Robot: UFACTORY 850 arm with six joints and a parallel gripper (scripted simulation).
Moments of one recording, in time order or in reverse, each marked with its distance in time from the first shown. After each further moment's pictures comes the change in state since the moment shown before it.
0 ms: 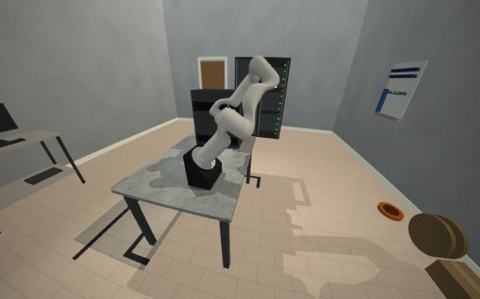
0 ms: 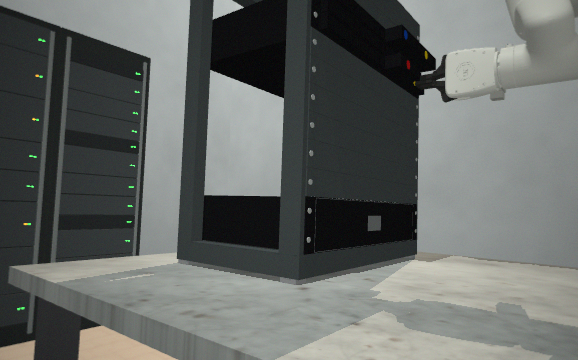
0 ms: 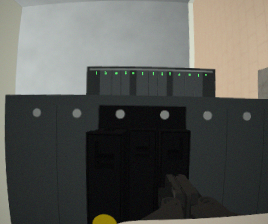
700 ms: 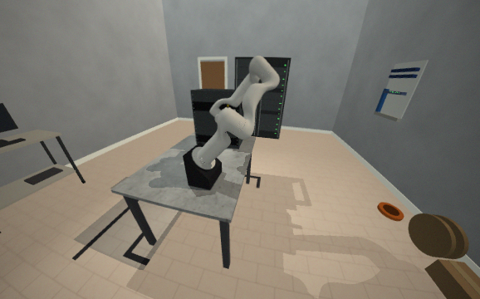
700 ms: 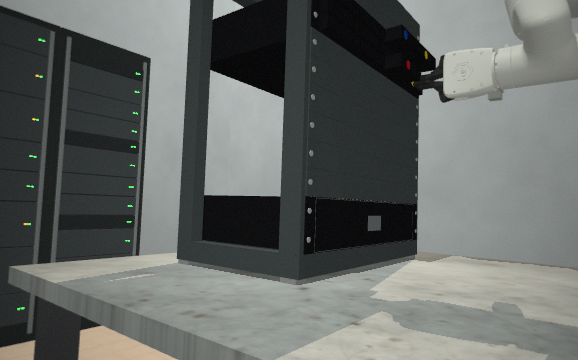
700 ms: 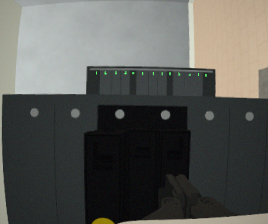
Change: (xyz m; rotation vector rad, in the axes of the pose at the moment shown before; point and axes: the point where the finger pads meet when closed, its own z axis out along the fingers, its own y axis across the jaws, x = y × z) arm 0.000 0.000 0.005 0.000 0.000 0.000
